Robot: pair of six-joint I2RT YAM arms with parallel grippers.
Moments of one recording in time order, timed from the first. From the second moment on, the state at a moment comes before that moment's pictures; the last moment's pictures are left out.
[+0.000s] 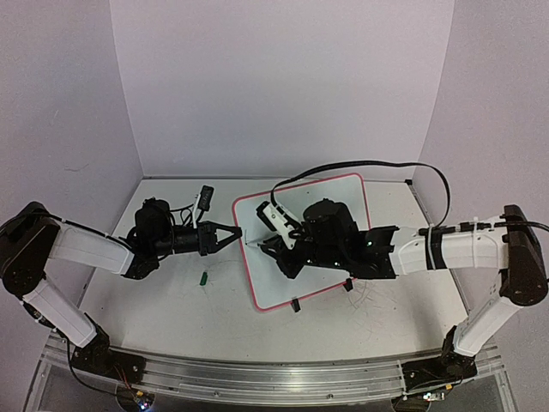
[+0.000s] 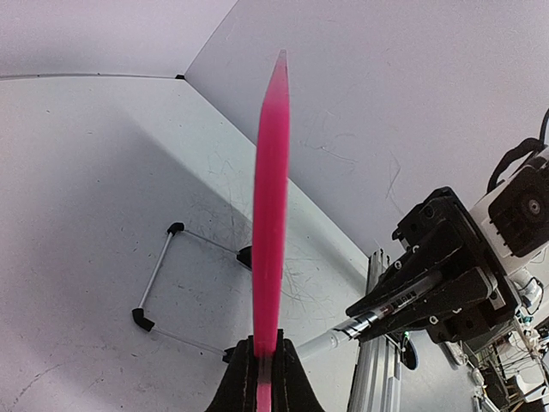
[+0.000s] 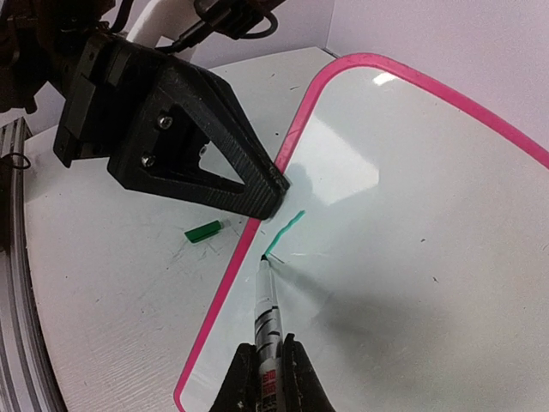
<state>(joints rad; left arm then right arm) -0.63 1.51 0.58 0.81 0.63 -0.57 1.06 1.61 1.07 0.08 0.09 -0.04</state>
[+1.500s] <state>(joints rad) -0.63 1.51 0.58 0.81 0.63 -0.57 1.08 1.56 1.04 0.17 0.14 -0.03</state>
